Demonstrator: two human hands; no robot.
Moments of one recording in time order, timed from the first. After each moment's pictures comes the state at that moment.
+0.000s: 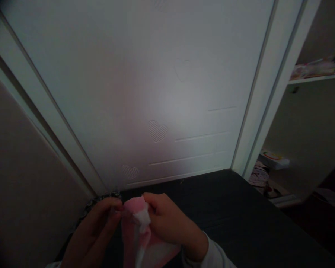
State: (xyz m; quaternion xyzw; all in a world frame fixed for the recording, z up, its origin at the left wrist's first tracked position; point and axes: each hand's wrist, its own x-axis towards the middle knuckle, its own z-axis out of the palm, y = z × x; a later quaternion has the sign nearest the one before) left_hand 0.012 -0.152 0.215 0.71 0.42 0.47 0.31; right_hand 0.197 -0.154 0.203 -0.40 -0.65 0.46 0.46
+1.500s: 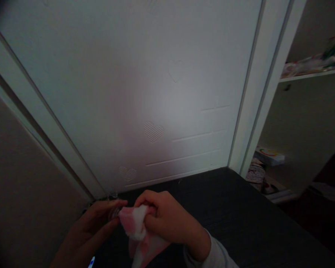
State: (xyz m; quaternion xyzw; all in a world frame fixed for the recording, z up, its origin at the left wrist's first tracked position) left_hand -0.010 -0.130 0.213 0.72 0.41 0.38 0.42; right_hand 0.213 -0.162 0.211 -0.41 -0.69 0.37 0.46
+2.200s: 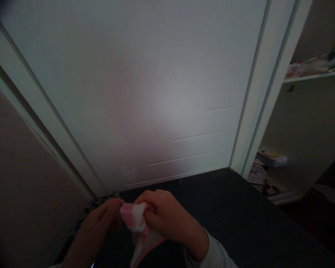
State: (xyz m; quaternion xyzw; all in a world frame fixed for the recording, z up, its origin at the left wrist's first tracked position) left_hand 0.007 -0.126 0.219 0.73 0.49 0.34 0.35; right_hand 0.207 -0.156 0.207 -0.44 -0.73 0.28 0.44
